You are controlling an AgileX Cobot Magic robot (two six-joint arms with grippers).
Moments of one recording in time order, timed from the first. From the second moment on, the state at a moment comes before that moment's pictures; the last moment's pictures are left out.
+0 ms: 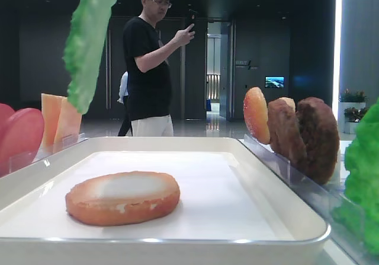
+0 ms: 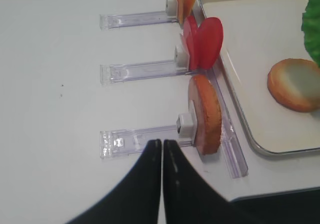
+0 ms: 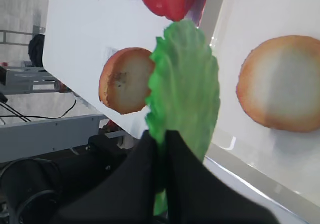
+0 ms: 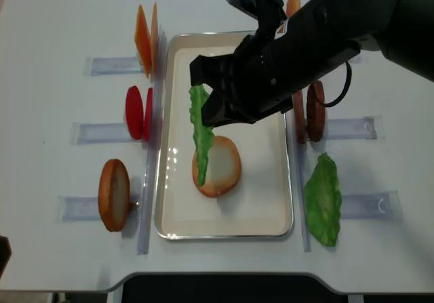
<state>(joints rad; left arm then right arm) -0.03 -0.02 -0.48 -0.04 1.11 0.07 0.70 1.60 -1.22 0.82 0.80 -0.02</state>
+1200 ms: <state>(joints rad) -0.03 -0.02 -0.48 -0.04 1.11 0.07 0.69 1.82 -1.22 1.04 0.74 -0.28</state>
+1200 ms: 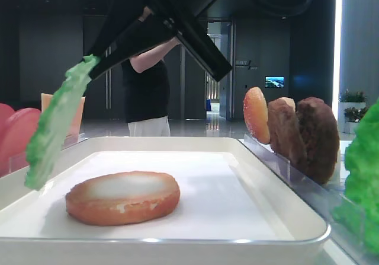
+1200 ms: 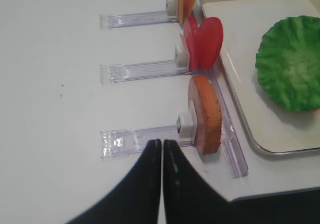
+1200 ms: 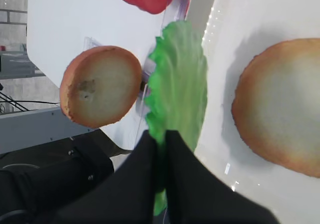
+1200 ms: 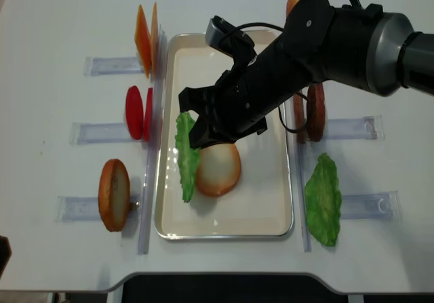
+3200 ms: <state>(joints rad) -0.03 -0.02 -0.48 -0.04 1.11 0.07 0.64 1.83 -1.22 0.82 0.76 -0.21</state>
